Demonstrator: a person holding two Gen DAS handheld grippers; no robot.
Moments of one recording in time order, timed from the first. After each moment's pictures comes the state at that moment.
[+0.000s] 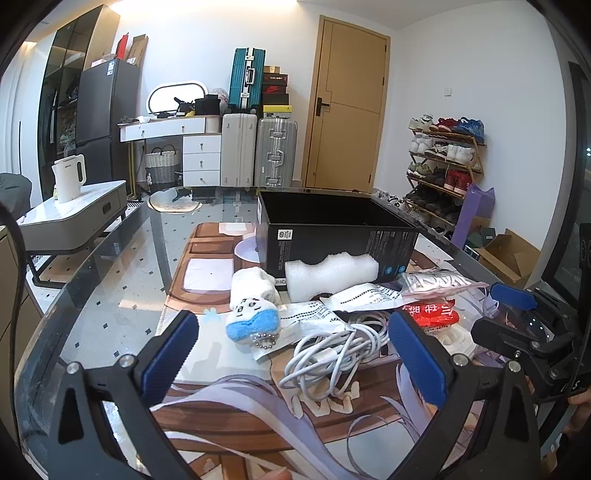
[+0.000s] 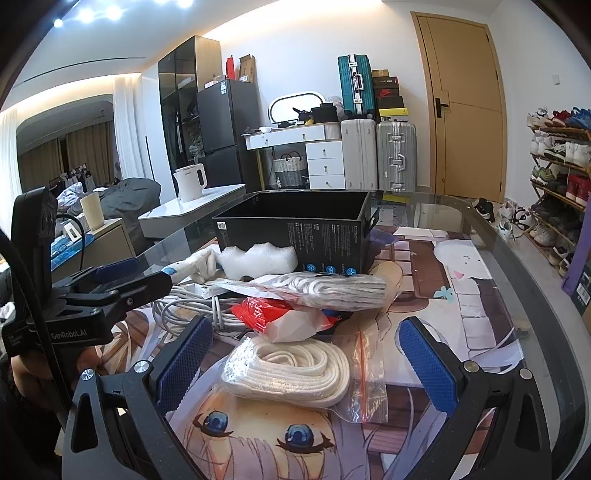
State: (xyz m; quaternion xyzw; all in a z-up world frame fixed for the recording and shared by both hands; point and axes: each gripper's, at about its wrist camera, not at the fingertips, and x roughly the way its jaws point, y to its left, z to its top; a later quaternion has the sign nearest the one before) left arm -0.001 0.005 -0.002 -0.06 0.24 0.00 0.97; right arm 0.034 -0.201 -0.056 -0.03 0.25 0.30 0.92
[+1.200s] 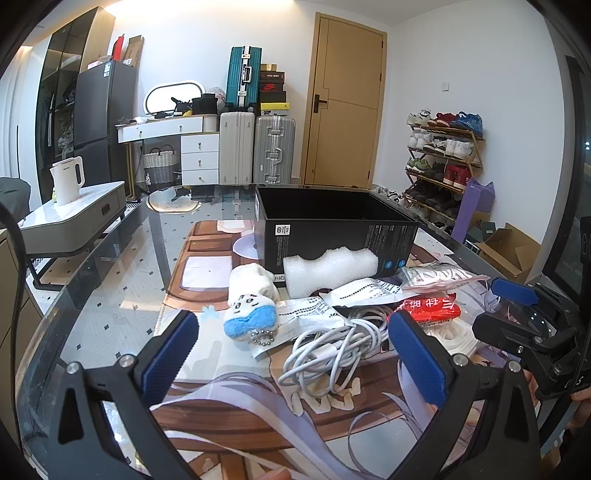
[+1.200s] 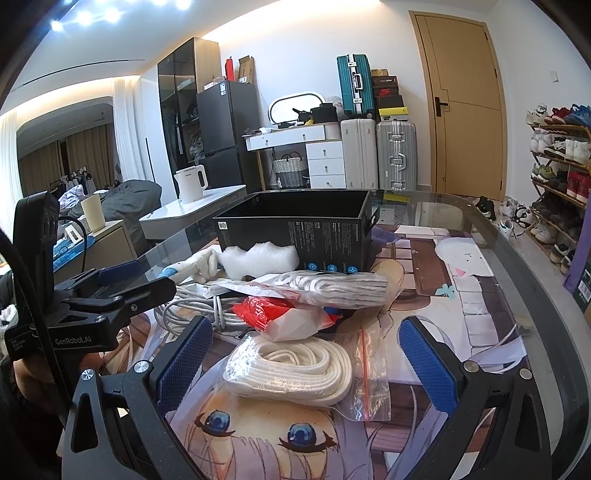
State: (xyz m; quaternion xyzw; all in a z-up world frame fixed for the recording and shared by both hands) left arm 0.000 0.002 -0.006 -0.06 0.24 0.00 0.97; right arm 0.034 -0.199 -0.058 -0.02 0.25 0.29 0.92
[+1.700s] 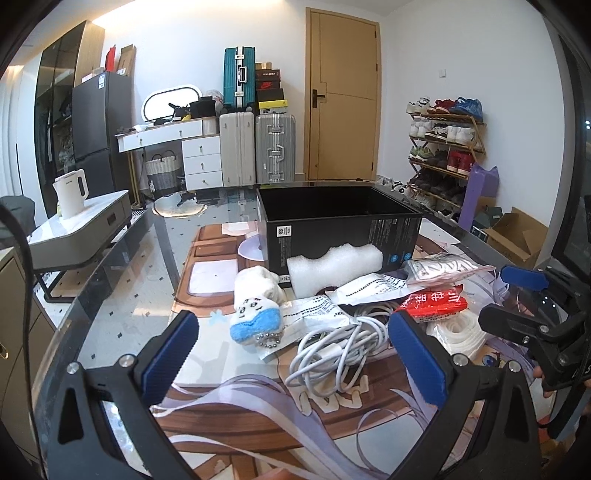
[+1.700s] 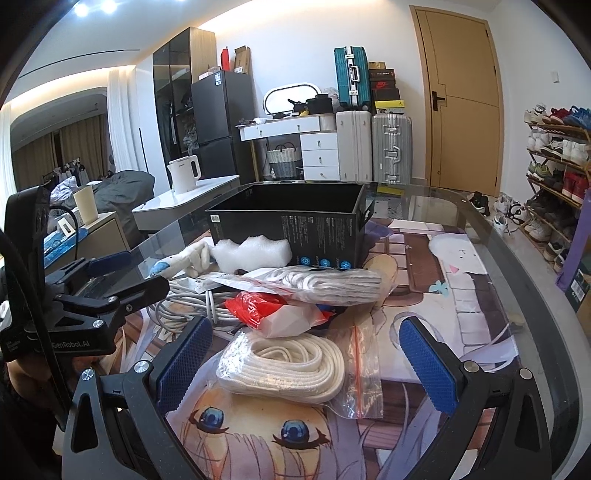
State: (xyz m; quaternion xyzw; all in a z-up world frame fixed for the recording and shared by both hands) left arm 0.002 -0.004 -0.004 -0.02 0.26 0.01 0.97; right arm 0.038 -0.199 -0.055 -0.04 0.27 0.29 0.92
